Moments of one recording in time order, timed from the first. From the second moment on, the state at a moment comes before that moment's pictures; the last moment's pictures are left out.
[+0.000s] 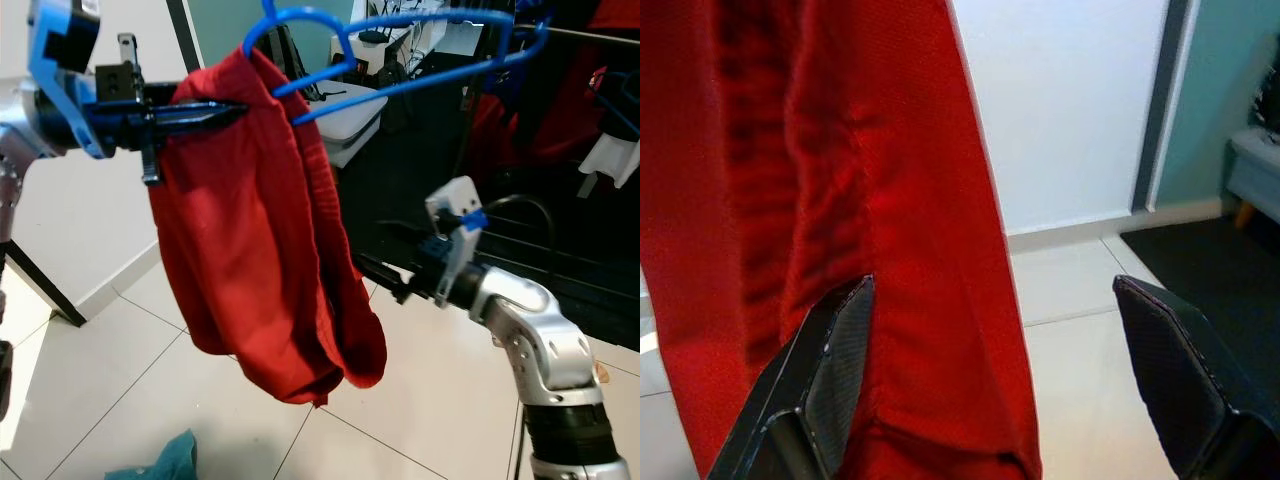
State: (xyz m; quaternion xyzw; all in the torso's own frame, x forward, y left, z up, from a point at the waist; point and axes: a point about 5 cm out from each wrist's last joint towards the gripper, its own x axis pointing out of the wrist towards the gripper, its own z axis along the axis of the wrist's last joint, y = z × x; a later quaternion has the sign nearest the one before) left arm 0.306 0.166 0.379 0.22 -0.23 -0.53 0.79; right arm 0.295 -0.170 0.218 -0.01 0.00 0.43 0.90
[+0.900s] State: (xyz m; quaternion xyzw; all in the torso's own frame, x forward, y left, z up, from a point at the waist) left arm 0.299 0.149 0.380 0.22 -0.25 -0.55 0.77; right arm 0.300 -0.167 0.247 0.09 -0.09 0.42 0.90
